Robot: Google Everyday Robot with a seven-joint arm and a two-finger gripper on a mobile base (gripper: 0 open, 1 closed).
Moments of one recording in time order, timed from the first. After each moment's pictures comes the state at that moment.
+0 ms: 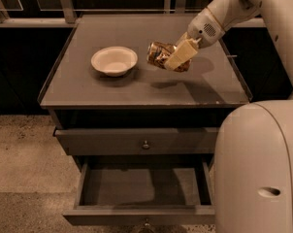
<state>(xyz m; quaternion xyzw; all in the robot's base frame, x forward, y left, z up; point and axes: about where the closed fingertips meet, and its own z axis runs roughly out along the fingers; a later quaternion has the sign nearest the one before) 0.649 -0.101 0.902 -0.55 0.75 0.30 0.22</state>
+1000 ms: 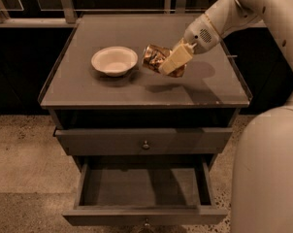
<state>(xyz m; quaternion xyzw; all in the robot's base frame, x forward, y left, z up) 0.637 -0.081 0.899 -0.52 0.76 0.32 0.23</state>
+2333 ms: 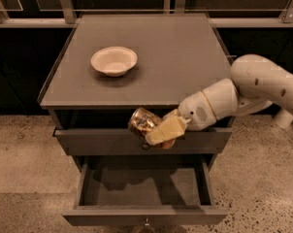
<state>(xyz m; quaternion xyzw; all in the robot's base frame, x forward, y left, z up) 0.473 -0.038 0.804 -0.42 0.75 0.47 0.19</state>
